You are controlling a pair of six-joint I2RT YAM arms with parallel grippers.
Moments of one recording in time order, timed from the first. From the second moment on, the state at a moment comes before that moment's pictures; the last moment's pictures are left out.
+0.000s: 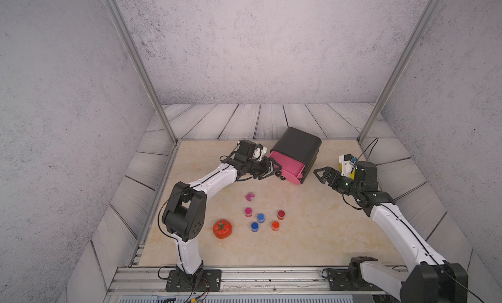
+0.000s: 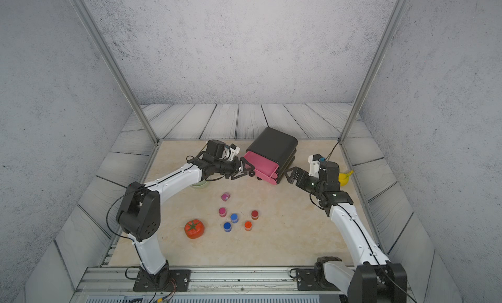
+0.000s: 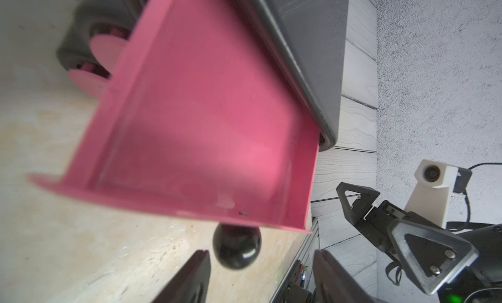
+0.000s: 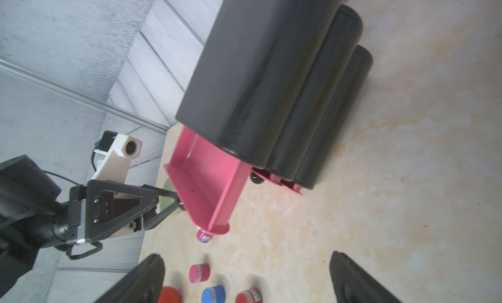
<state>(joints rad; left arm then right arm) -0.51 1.80 1.38 -0.27 0.66 -0.76 0.07 1.09 0.80 -0.25 -0.55 0.58</state>
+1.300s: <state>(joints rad) -0.47 1.07 0.84 -0.60 -0.16 -0.49 0.90 1.61 1.00 -0.56 0.13 0.46</state>
